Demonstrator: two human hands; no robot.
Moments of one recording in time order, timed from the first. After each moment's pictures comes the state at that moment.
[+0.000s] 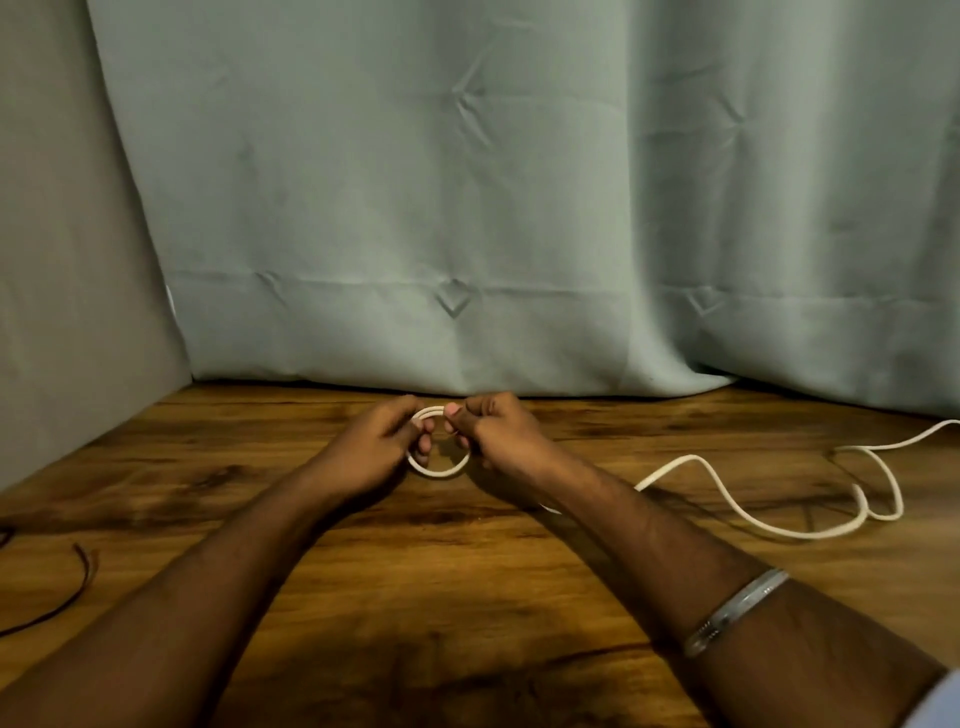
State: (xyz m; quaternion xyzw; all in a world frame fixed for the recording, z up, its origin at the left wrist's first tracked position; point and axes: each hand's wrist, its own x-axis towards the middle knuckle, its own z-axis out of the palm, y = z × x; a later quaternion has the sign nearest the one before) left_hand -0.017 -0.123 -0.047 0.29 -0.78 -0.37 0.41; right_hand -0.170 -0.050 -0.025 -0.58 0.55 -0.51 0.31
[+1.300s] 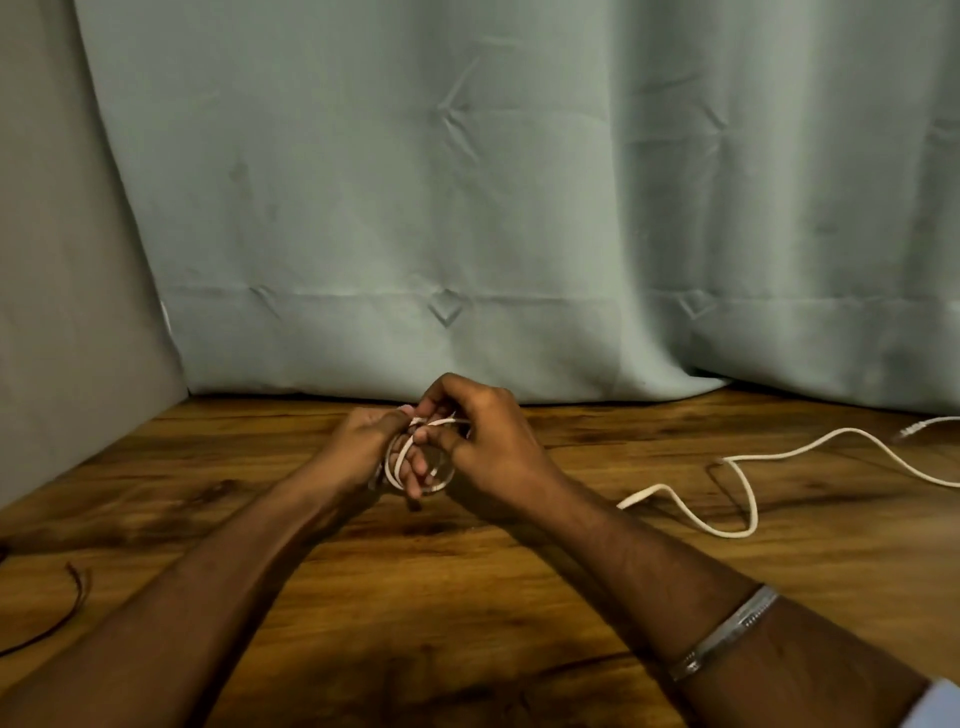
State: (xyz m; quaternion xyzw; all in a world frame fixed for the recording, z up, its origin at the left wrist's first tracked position) left_hand -0.019 -0.093 -0.028 0.28 -0.64 -0.59 0.42; right_hand -0.170 -0.042 -0.023 -0.72 0.50 -0.48 0.03
